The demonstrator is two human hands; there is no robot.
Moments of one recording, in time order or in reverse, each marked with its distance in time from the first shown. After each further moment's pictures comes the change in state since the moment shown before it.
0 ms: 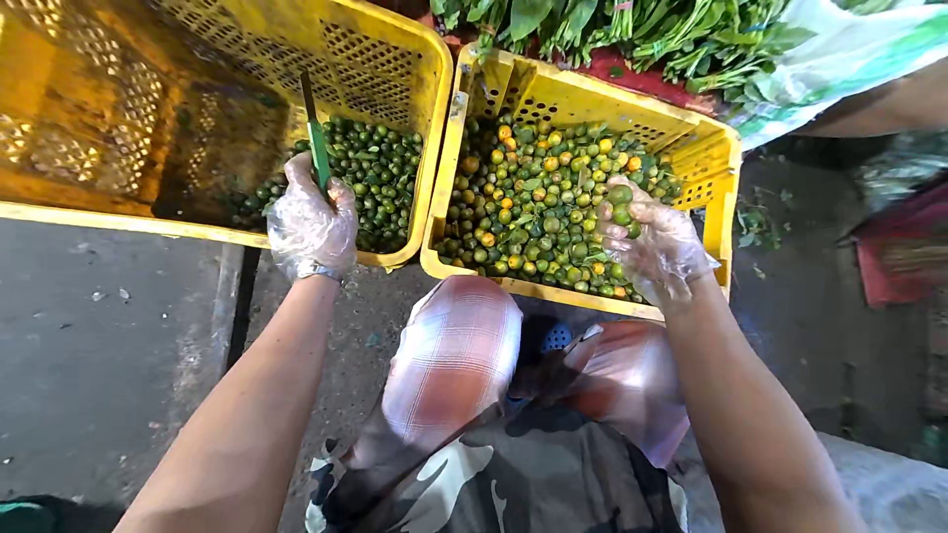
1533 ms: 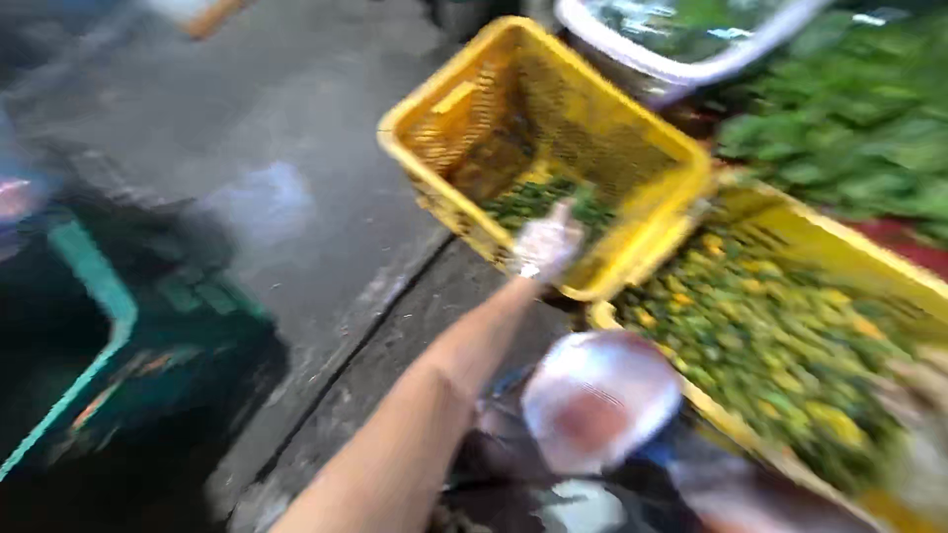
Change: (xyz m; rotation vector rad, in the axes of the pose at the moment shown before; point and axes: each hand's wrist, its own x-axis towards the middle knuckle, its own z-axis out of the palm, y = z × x) left_hand 0.005 0.002 -0.013 -0.143 -0.087 -0.025; right_hand -0.030 -0.041 0.057 -0.819 0.668 -0.035
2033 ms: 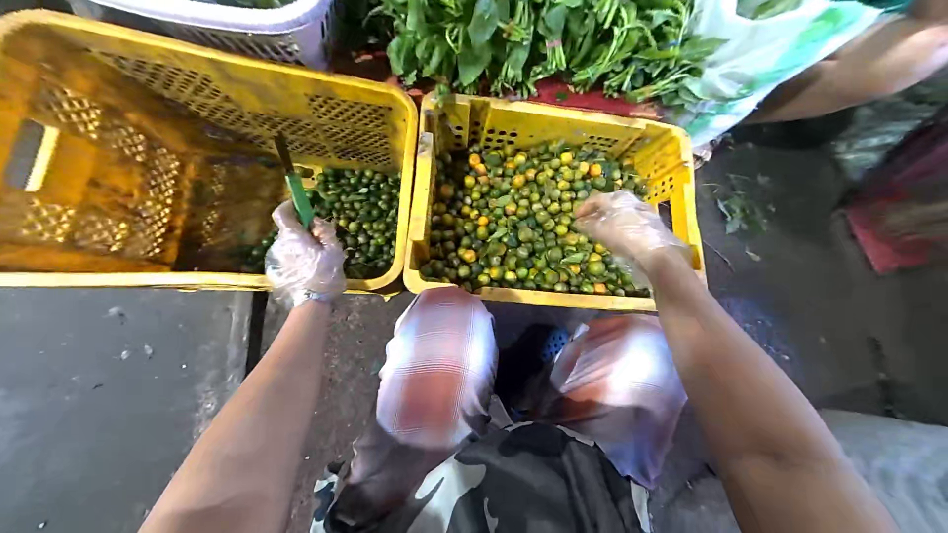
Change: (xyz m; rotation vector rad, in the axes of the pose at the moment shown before) left_hand -0.028 0.037 -0.009 0.131 -0.034 -0.076; right_hand 0.044 0.030 -0.005 -0.685 -0.190 -0.054
